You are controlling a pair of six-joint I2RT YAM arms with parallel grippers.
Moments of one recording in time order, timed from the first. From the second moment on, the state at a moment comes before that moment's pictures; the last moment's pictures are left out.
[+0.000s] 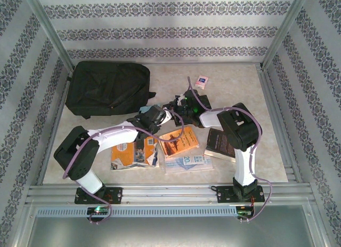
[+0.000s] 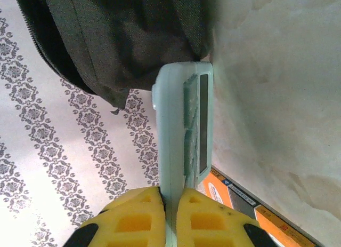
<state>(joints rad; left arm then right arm) -0.71 1.63 0.95 -0.23 -0.45 0.44 0.49 2.02 1.03 0.57 -0.83 1.47</state>
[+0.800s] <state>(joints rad) -0.65 1.55 1.00 -0.20 -0.39 0.37 0.34 1.70 0.90 0.43 -0.74 1.32</state>
